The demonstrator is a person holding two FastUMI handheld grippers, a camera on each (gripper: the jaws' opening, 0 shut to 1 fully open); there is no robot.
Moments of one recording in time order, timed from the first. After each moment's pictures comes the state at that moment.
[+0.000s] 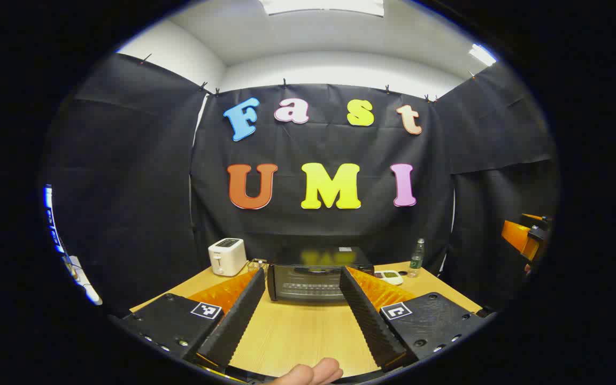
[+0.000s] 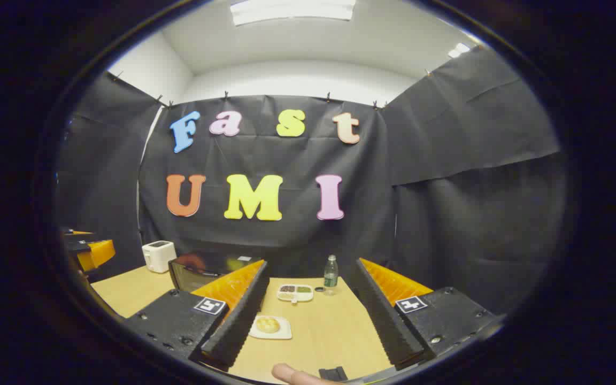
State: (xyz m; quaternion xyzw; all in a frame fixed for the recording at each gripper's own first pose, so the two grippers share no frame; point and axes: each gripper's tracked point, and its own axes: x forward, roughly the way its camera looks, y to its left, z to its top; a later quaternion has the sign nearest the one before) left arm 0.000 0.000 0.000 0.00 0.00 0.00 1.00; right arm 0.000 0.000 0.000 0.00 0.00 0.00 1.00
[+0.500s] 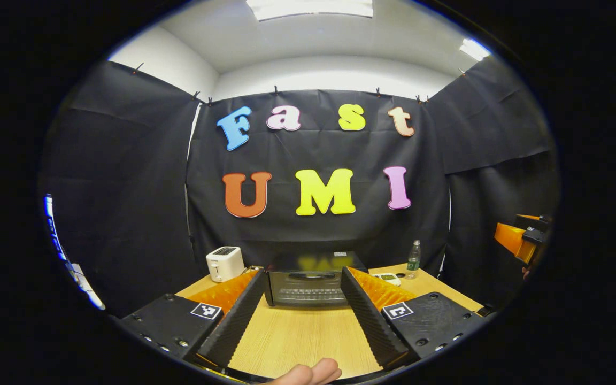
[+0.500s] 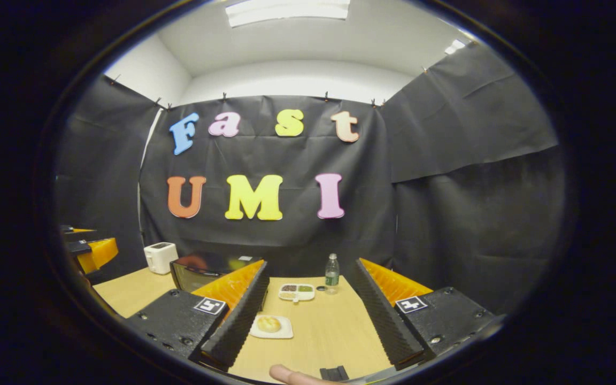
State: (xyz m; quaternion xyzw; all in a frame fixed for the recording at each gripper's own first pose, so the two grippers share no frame) left arm -0.005 -0.005 0.006 0.02 -0.01 0.01 1.00; right arm 0.002 -0.005 -0.007 0.02 0.00 0.01 1.00
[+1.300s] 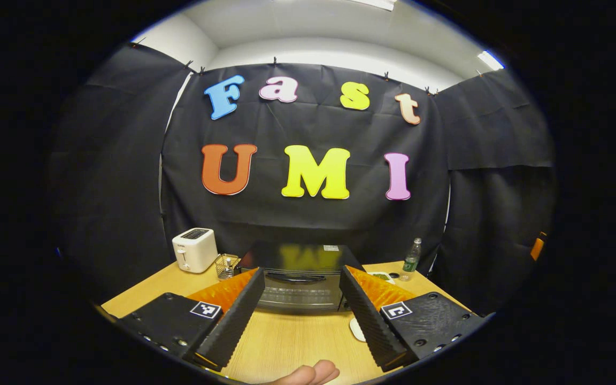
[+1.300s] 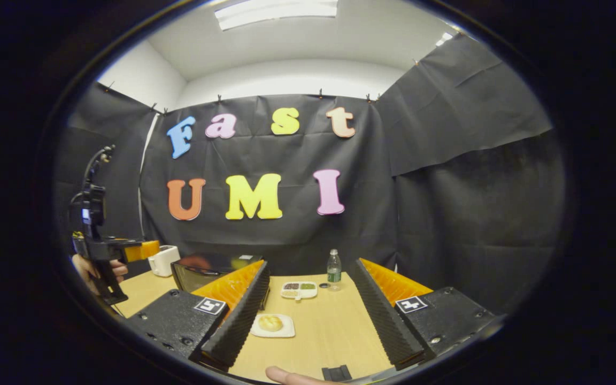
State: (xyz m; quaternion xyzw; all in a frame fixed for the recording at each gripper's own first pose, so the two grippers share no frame) left arm 0.141 -0.011 -0.033 -0.03 0.05 -0.03 1.00; right arm 0.007 -0.024 -0.026 0.04 0.00 0.01 1.00
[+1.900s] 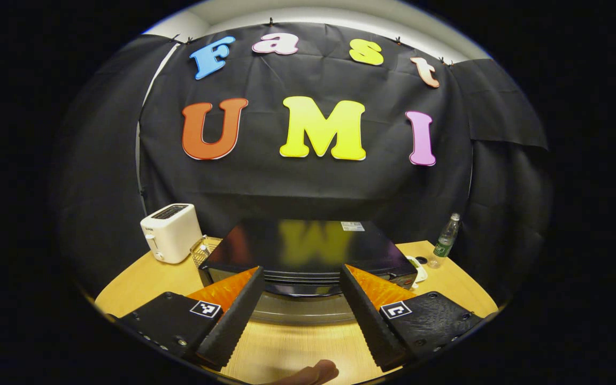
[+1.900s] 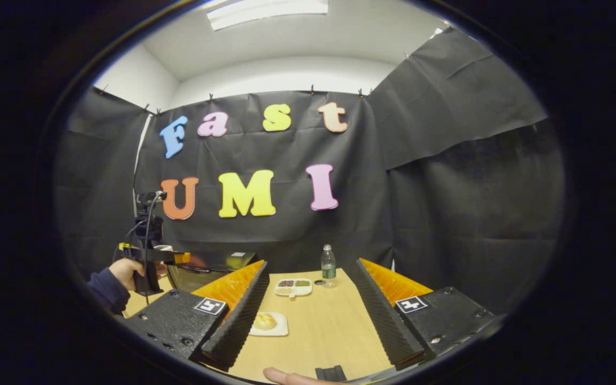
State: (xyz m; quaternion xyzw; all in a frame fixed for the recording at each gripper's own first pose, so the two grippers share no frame) left arm 0.285 -0.012 -0.128 -0.01 0.14 -0.03 0.99; right arm 0.018 -0.047 -0.049 0.05 0.02 0.00 1.00
